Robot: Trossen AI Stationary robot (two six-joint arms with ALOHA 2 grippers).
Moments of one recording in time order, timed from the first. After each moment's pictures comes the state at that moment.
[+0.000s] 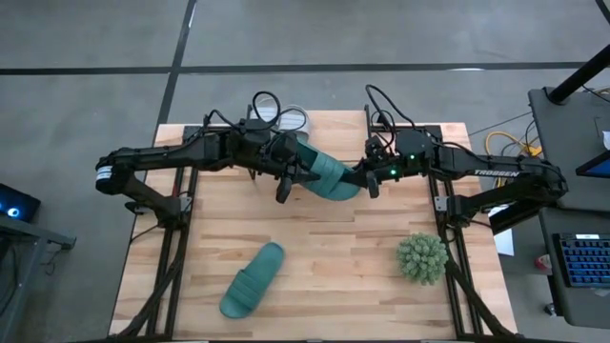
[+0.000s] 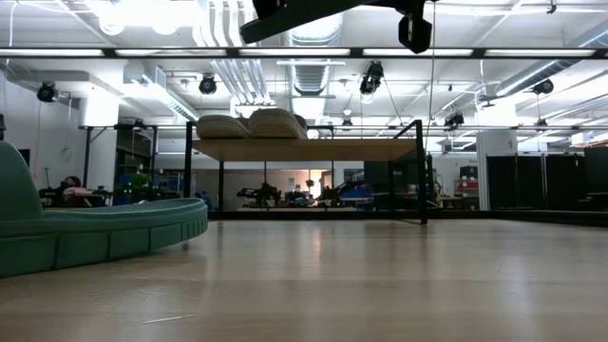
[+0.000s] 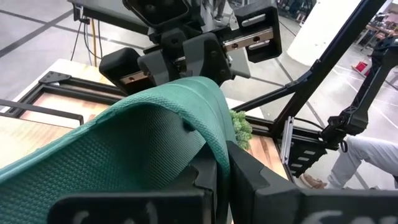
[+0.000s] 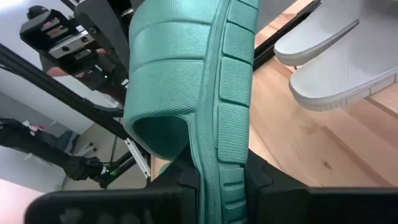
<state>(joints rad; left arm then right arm) 0.14 1.41 1.42 -0.27 0.26 -0.23 -0.13 1.13 1.01 -0.16 -0.20 0.65</state>
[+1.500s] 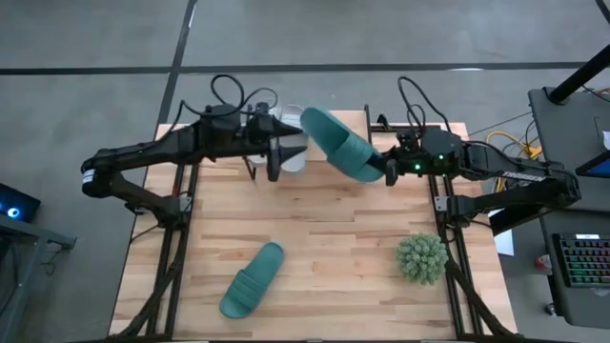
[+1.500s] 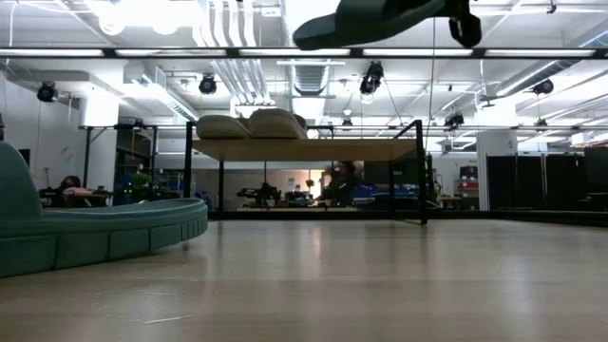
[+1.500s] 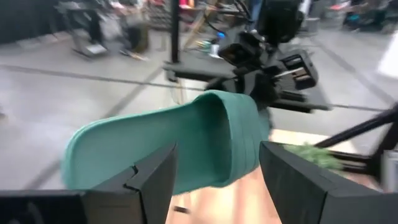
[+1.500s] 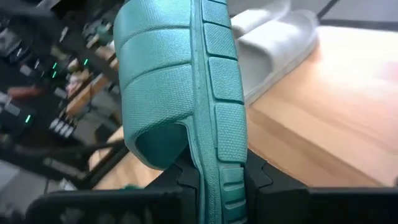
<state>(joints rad) 0.17 1.28 1.42 -0.27 -0.04 -0.03 -0.12 0.92 1.01 -0.44 0.15 0.69</state>
